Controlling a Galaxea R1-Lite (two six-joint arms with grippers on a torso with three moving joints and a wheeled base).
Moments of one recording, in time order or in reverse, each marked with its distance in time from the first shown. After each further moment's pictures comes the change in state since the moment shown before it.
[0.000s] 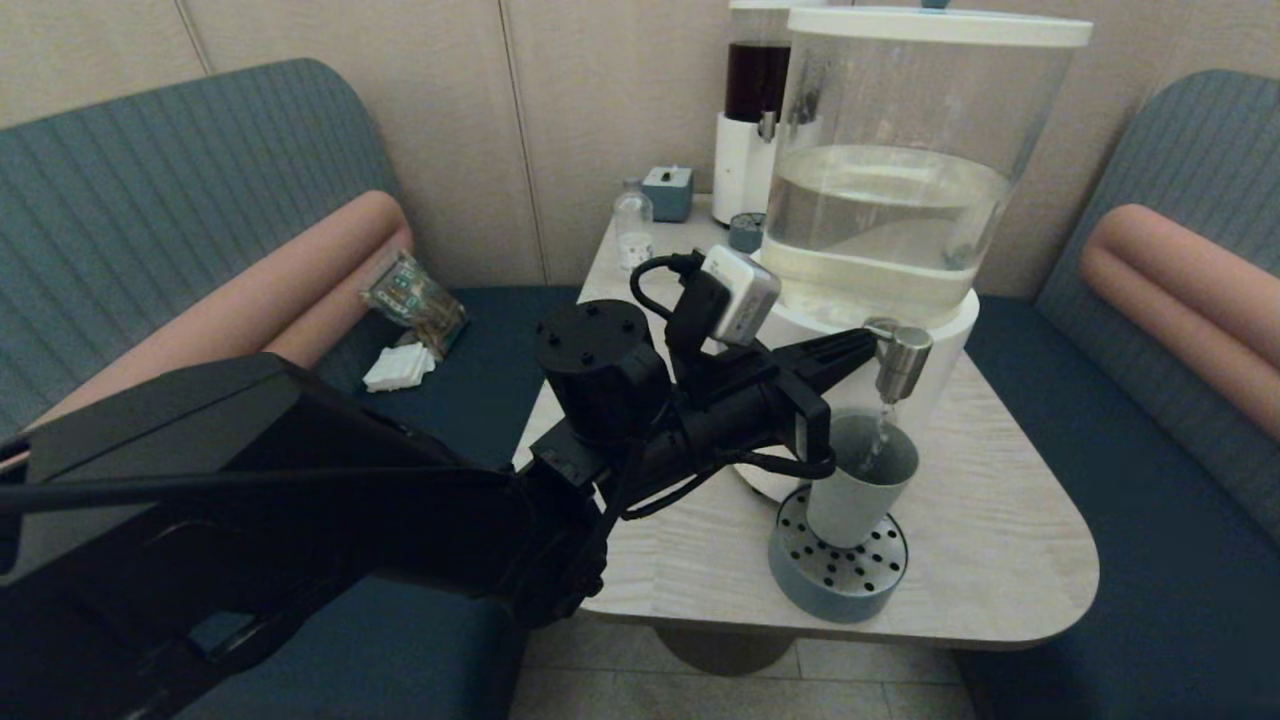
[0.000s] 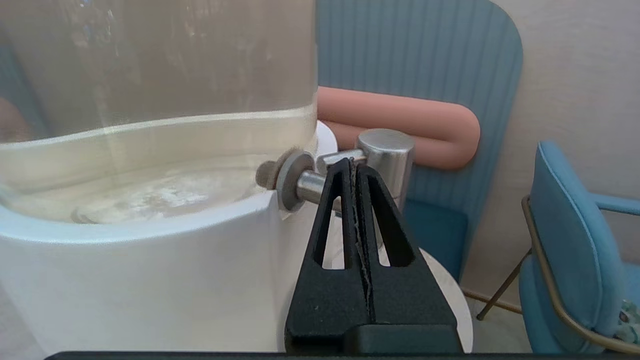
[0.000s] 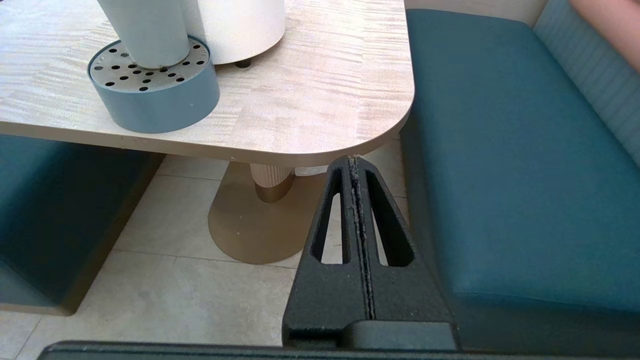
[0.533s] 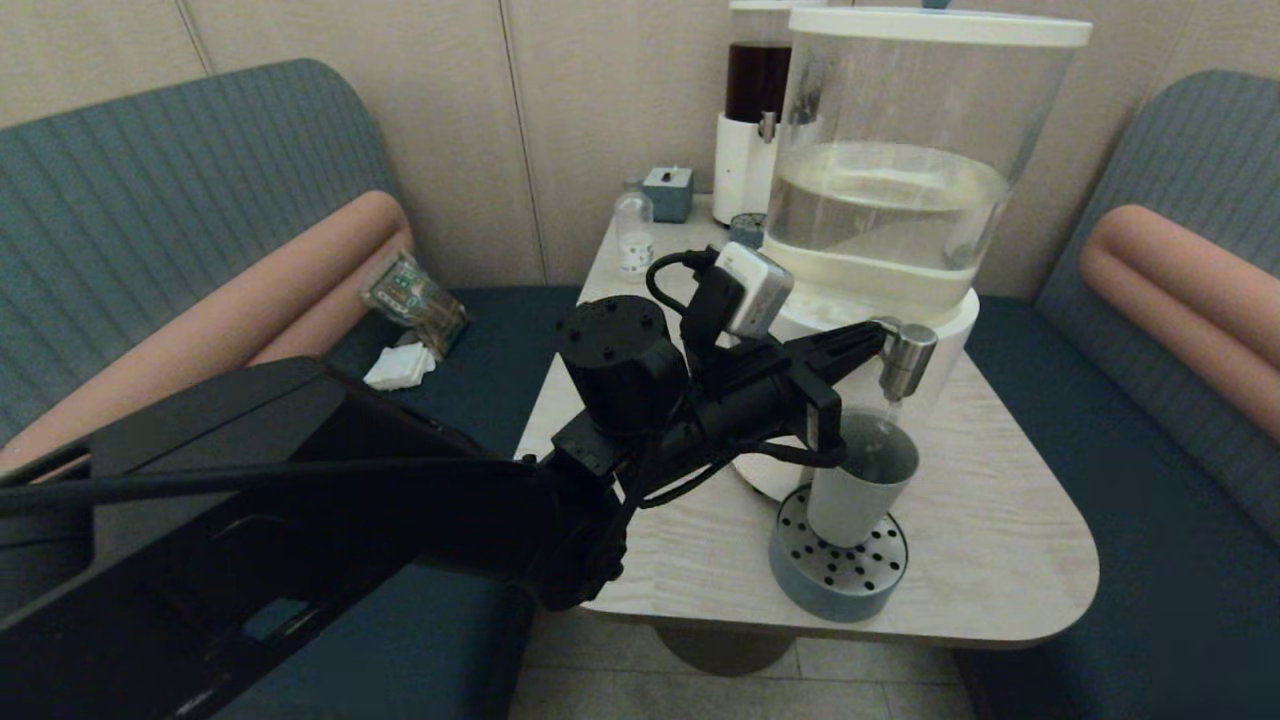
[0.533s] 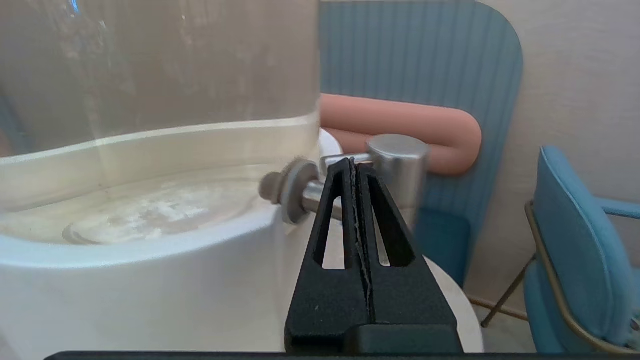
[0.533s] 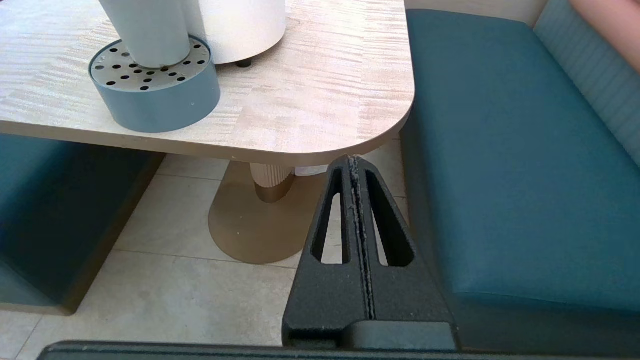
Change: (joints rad) left arm 0.005 0.053 -0.089 0.018 -0.001 -0.001; right arm 0.000 0.000 0.000 0.000 0.000 0.000
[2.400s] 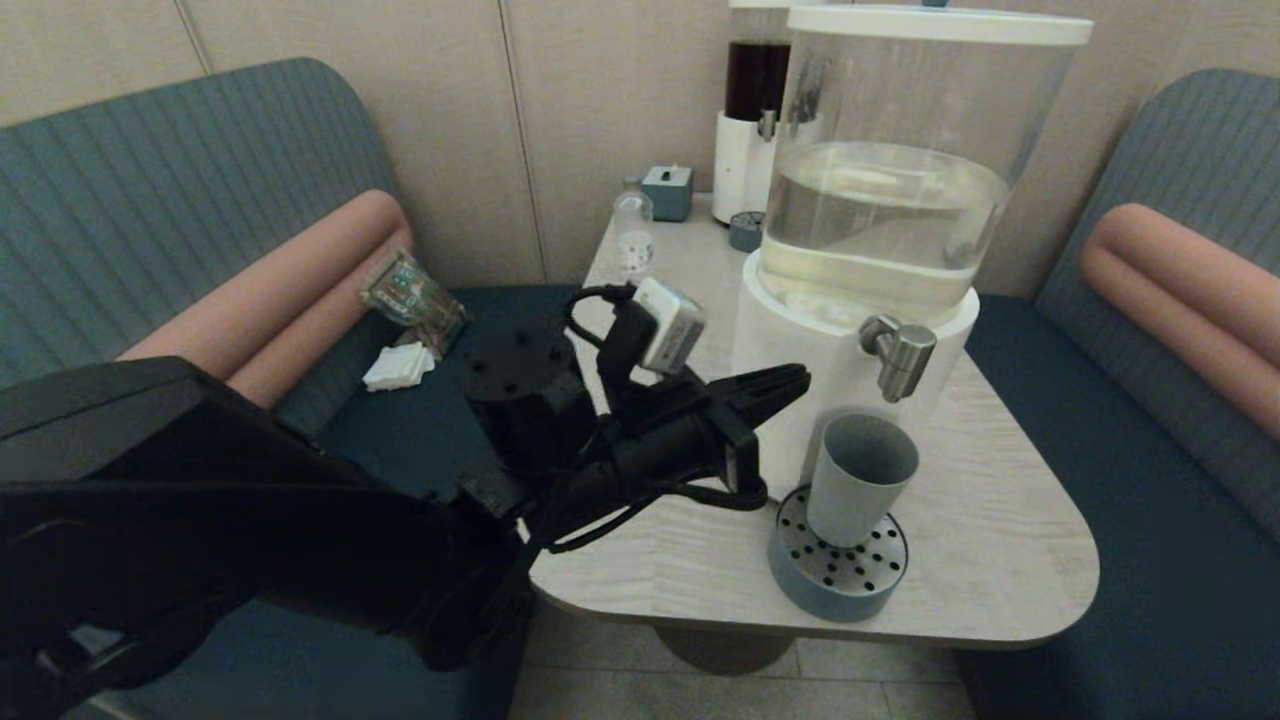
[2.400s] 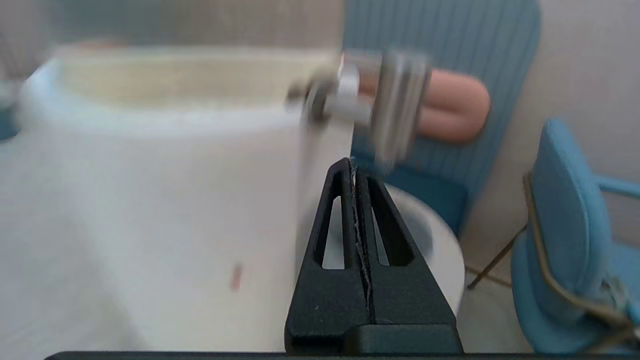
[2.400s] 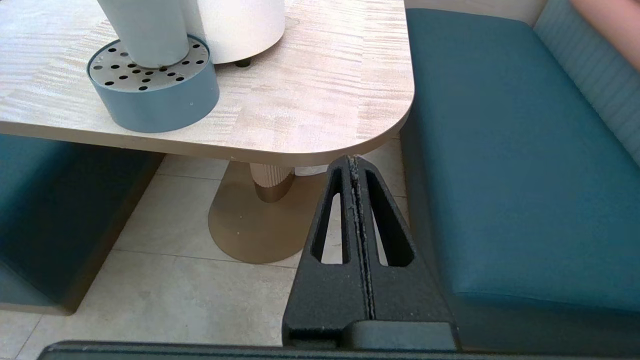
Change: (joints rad) left arm 0.052 -0.164 0.358 -0.086 -0.006 -0.025; right arm 0.000 0.000 0.000 0.000 0.000 0.000
